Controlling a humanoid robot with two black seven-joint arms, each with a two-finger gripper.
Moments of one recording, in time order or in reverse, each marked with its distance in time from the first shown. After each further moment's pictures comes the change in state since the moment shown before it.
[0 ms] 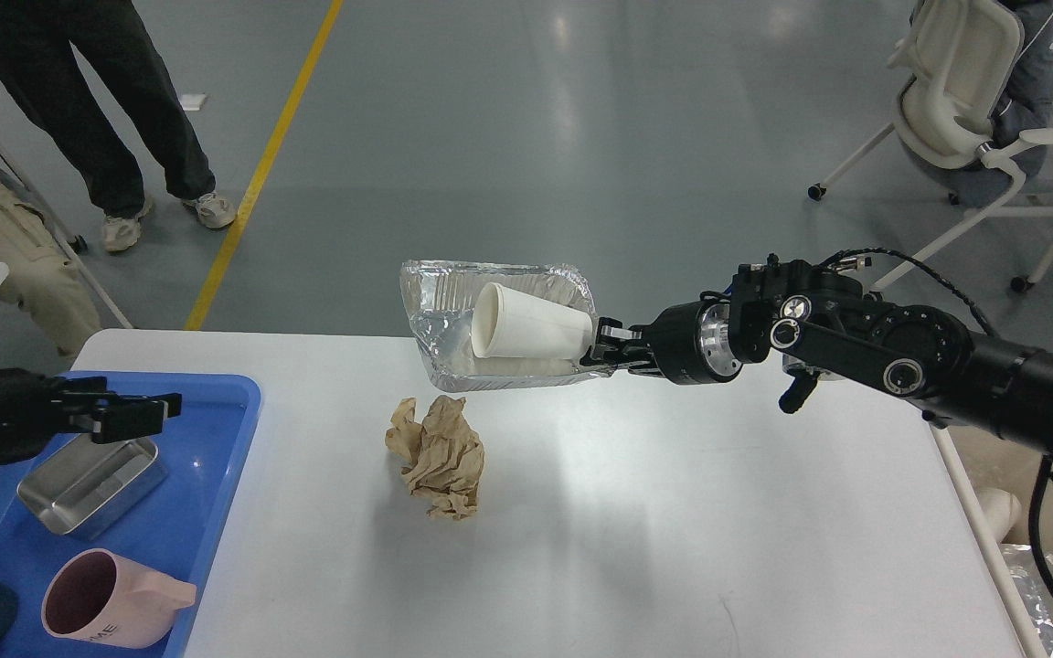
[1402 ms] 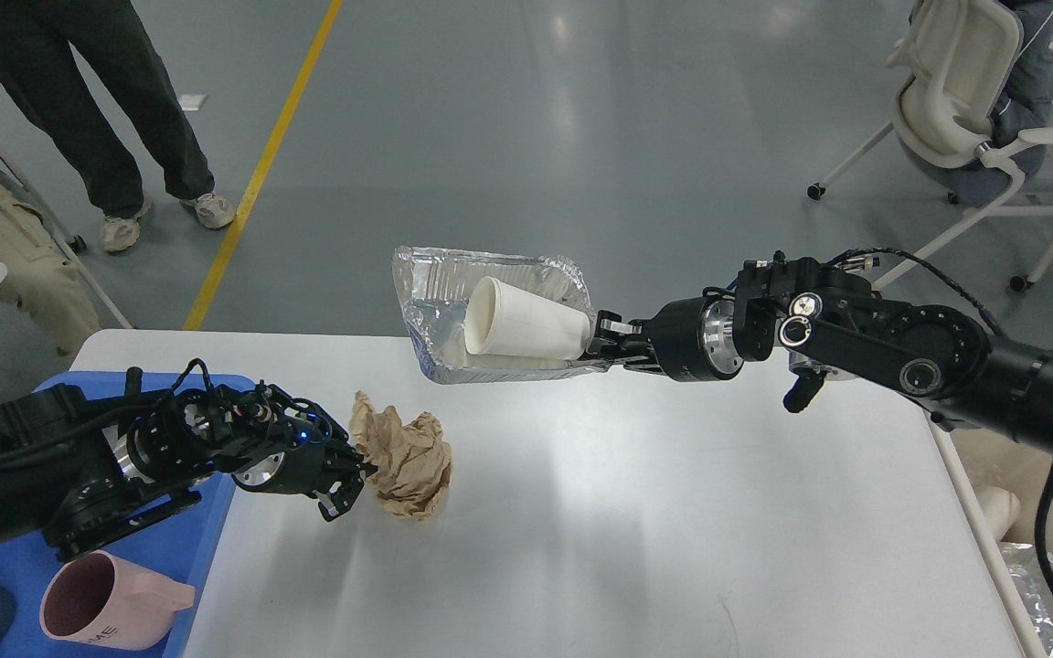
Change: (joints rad) left arm -0.272 -0.612 0.533 0.461 0.530 0.221 -0.140; right arm -0.015 -0.035 0.045 0.057 0.000 -0.005 0.000
